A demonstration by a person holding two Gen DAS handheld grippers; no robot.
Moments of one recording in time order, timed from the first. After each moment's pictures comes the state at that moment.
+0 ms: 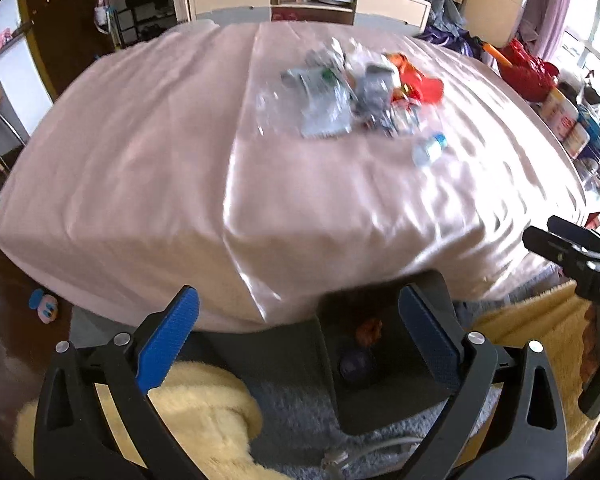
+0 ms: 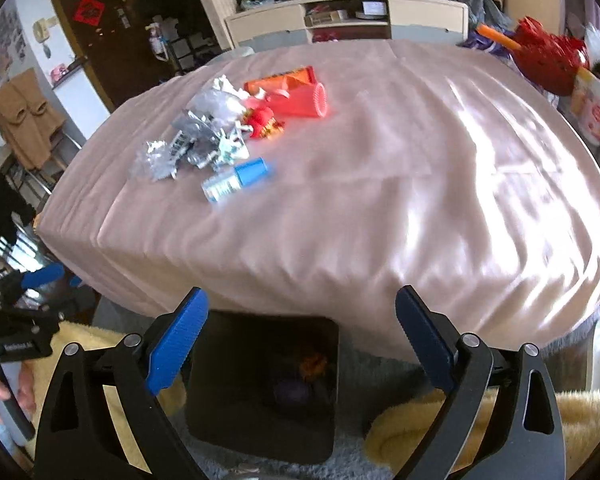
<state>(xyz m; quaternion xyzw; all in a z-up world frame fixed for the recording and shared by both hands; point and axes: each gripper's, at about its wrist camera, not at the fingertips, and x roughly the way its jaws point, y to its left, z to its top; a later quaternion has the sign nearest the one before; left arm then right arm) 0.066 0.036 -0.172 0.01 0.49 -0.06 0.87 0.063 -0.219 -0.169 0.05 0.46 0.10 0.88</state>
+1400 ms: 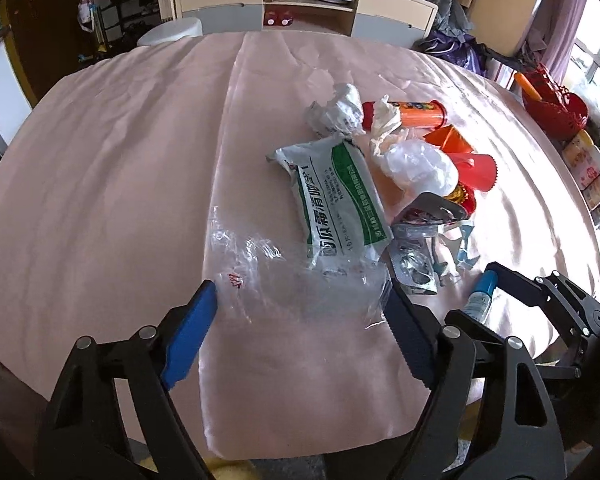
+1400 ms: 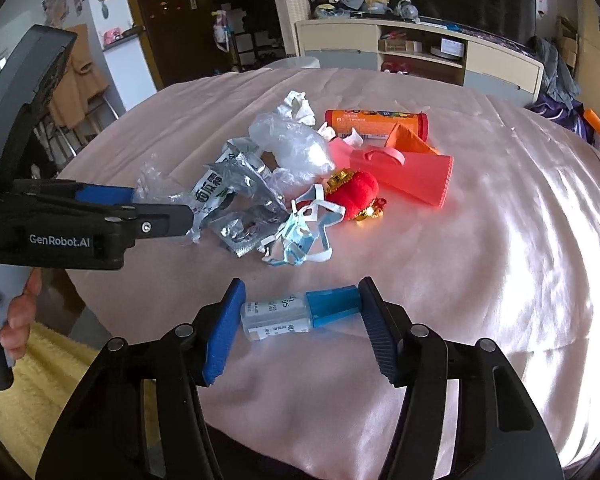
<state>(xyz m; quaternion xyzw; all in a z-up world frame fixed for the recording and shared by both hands) 0.205 0.023 -0.177 -0.01 0.50 -0.08 0.86 0.144 -0.150 -0.186 -0.03 0.42 0.19 0.89</state>
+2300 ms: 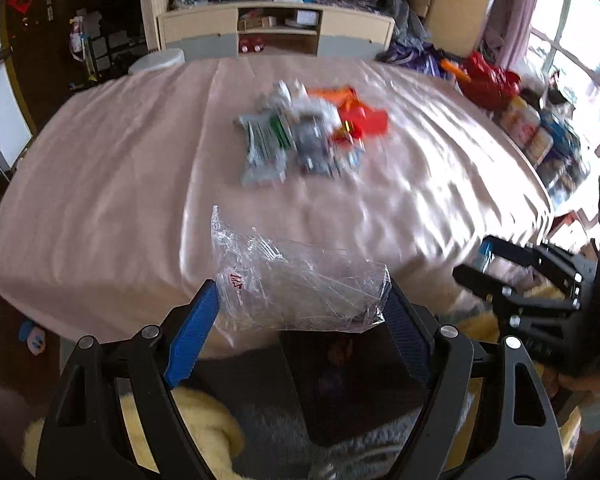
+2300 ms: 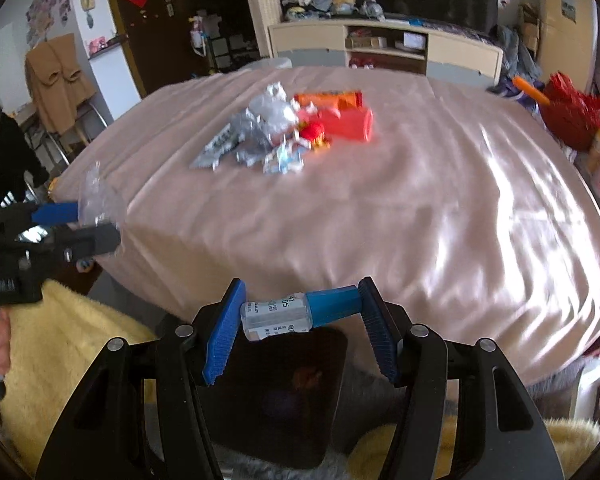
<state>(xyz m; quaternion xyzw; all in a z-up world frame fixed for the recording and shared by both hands) 0.053 0.005 -0.148 0.01 0.46 -0.12 0.88 0.035 -0.198 -0.162 -0.01 0.43 0.14 0.89</state>
